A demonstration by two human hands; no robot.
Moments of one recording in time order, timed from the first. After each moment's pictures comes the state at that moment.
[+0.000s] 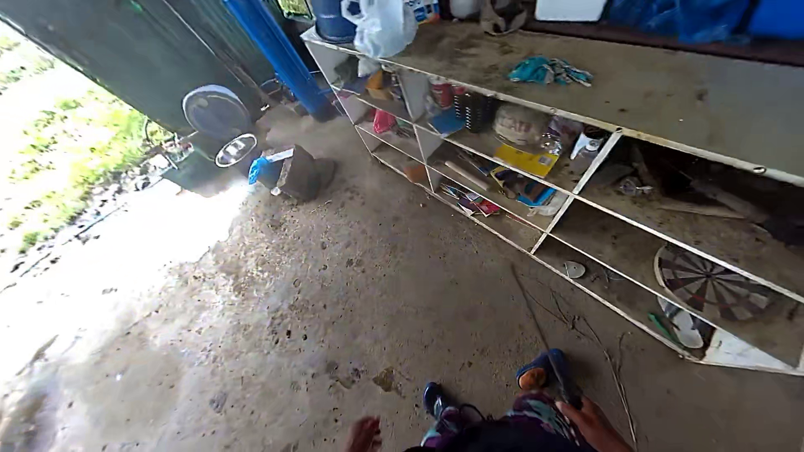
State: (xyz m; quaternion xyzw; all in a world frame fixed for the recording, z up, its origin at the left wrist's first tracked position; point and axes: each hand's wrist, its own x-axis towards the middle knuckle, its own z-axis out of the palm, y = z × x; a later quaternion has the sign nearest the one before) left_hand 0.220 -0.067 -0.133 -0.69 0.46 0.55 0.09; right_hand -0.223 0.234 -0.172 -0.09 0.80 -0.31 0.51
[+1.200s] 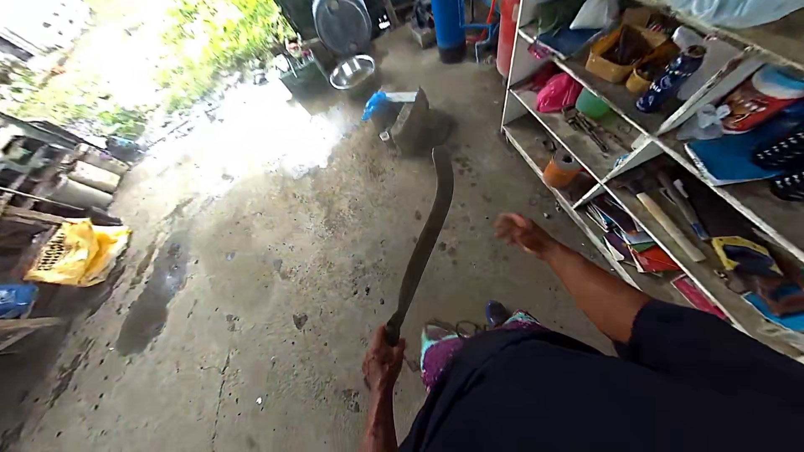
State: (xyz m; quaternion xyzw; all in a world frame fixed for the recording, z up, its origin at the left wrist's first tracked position) left_hand 0.327 -0.512 -0.023 -0.81 0.53 0.26 0.01; right_hand -0.085 -0.665 -0.004 -0.39 0.61 -0.34 0.60
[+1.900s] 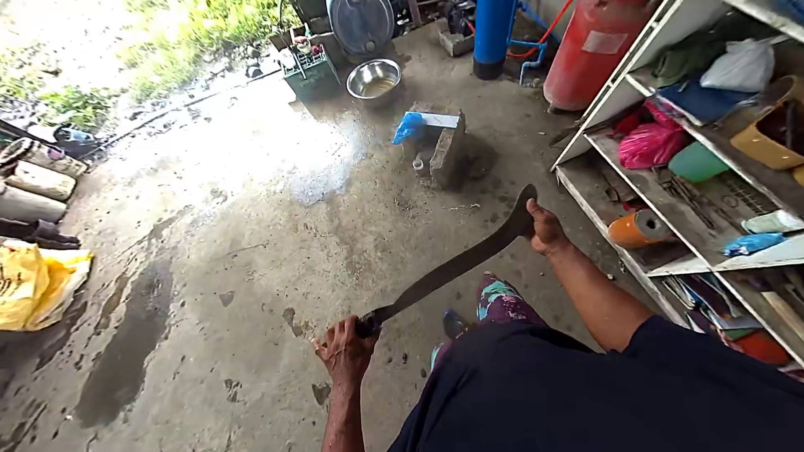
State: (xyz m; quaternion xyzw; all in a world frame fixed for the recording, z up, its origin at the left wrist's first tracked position) left_hand 0.618 -1.003 0.006 -0.76 0.65 0.07 -0.02; right_hand 0.141 -1.130 0.008 -0.16 0.55 -0.58 0.57
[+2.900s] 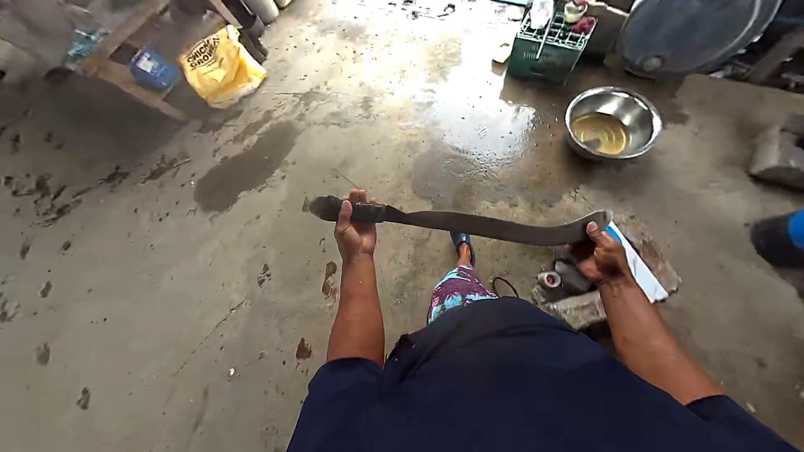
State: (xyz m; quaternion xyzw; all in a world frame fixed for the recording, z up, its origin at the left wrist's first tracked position) left_hand 0.915 -1.671 0.036 -0.39 0.05 0.24 -0.89; right_hand 0.501 -1.905 -0.016 -0.30 0.48 -0.38 0.74
